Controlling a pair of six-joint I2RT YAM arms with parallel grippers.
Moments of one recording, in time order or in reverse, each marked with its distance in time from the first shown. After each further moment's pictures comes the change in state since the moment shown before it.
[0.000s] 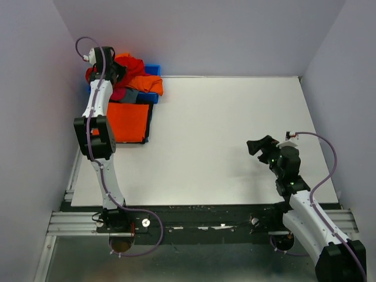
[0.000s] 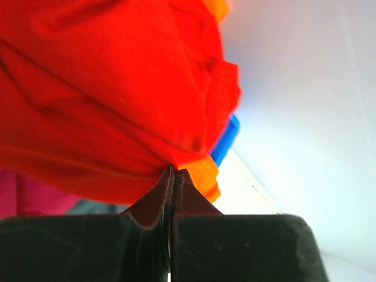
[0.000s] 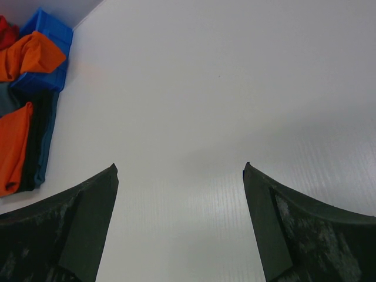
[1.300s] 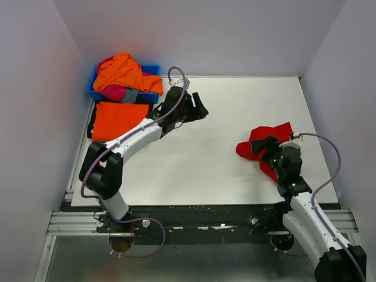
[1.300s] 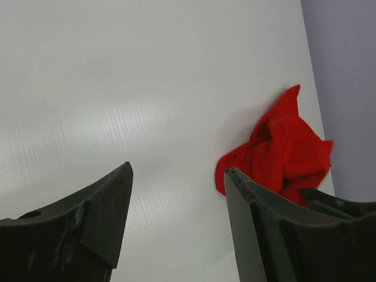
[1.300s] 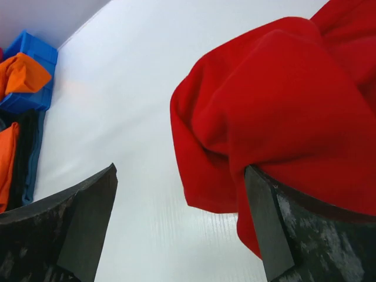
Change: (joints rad) left arm -0.684 -0.557 -0.795 0.296 0.044 0.236; right arm -0.001 -0.062 0.007 -0.057 0.088 0.001
